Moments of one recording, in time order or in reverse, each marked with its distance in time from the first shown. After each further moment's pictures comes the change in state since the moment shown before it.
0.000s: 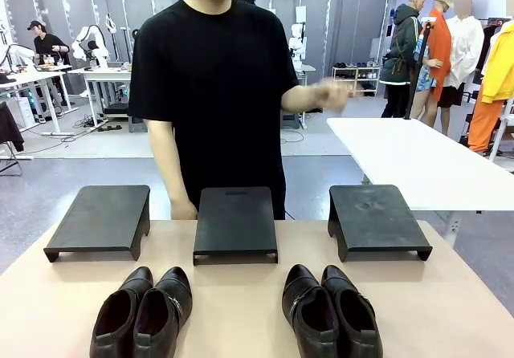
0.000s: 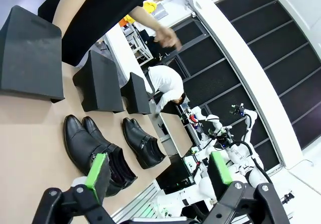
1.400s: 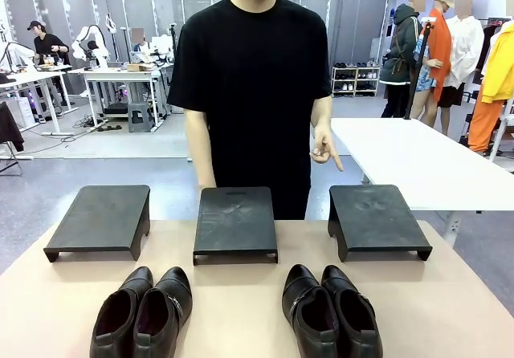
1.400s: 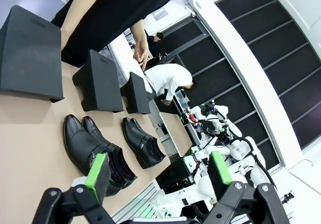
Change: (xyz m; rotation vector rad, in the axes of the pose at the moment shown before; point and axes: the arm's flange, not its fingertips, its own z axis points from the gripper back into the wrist) left arm 0.000 0.000 0.000 -0.001 0.002 0.000; right arm 0.003 0.025 -0.042 -0.083 0.149 0.053
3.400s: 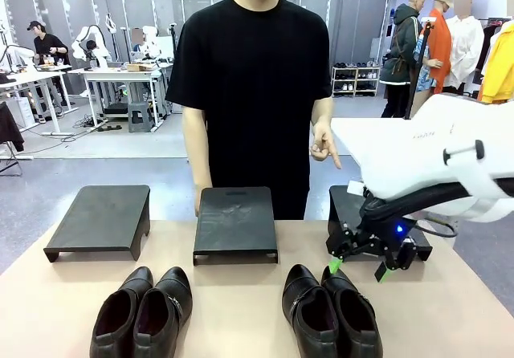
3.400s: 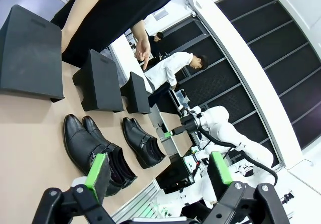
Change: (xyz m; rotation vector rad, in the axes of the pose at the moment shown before) left arm 0.000 0.000 0.000 0.001 0.001 0.001; right arm -0.103 0.067 -0.387 -0.694 0.738 0.033
